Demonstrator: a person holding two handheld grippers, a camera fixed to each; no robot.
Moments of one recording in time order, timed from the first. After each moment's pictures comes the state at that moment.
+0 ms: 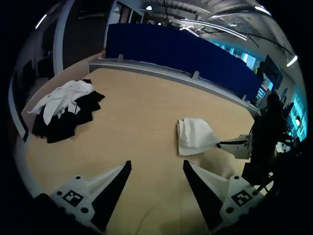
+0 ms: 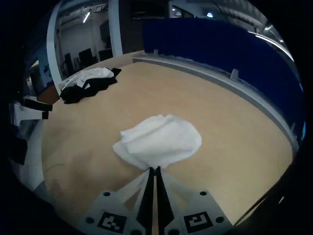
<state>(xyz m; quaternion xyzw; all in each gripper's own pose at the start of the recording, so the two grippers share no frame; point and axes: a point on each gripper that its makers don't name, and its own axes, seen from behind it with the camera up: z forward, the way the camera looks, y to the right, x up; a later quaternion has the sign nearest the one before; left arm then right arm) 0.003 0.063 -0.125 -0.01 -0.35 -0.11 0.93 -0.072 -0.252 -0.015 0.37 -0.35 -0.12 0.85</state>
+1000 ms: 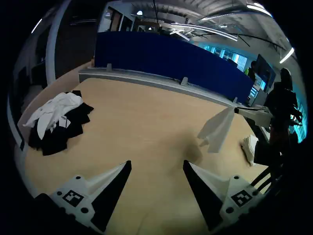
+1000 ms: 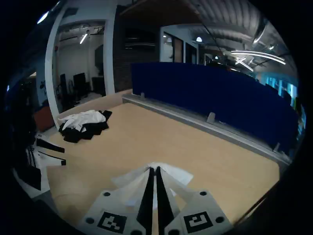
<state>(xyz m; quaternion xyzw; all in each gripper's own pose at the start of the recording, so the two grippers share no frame) 0.032 0.087 -0.105 -0.05 -0.33 -0.10 0.94 0.089 -0.221 0.039 0.34 -0.23 -0.08 0.91</state>
